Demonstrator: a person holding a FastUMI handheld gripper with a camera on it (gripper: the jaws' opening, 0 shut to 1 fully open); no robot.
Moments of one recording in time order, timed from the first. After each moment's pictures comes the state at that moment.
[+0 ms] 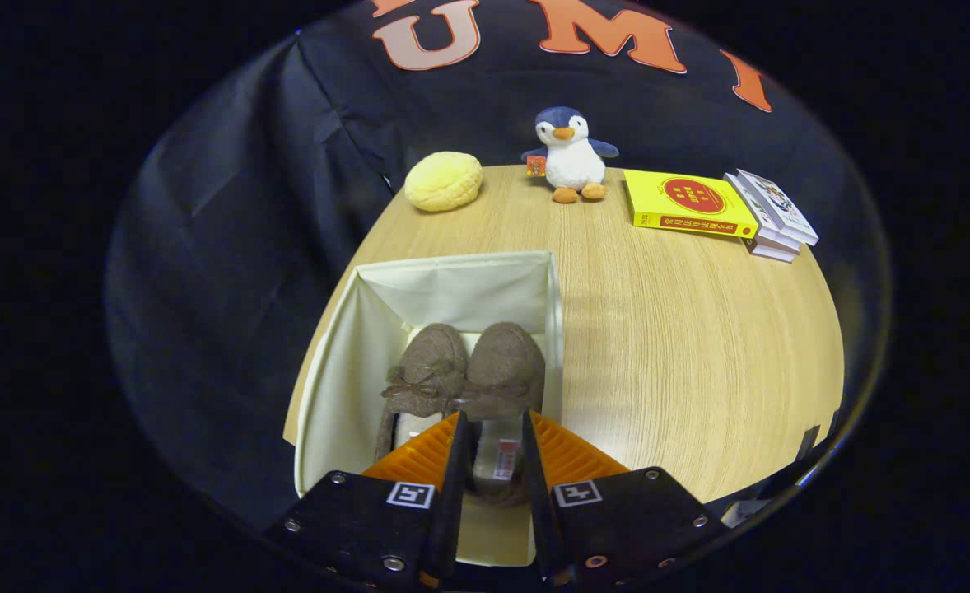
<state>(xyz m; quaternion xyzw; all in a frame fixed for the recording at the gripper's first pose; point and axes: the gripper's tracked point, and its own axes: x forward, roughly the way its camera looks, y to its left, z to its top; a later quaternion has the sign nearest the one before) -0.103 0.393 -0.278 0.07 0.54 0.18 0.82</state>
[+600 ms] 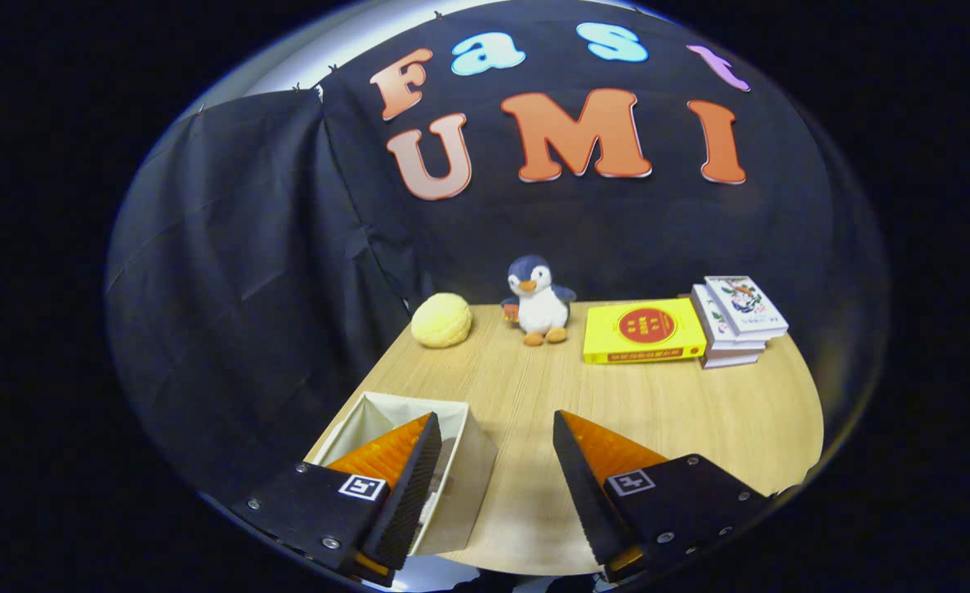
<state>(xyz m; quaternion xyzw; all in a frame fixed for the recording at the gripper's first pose) -0.015 0.247 -0.154 0.10 0.32 0.18 0.93</state>
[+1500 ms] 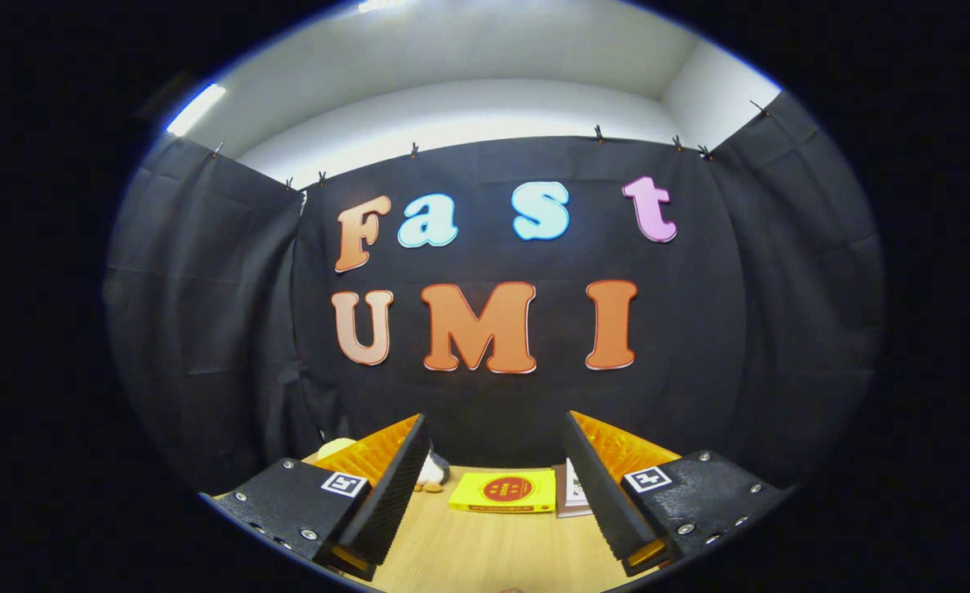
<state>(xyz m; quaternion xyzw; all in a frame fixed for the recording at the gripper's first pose) 0.026 0.035 0.016 0.05 0.03 0.06 1.00</state>
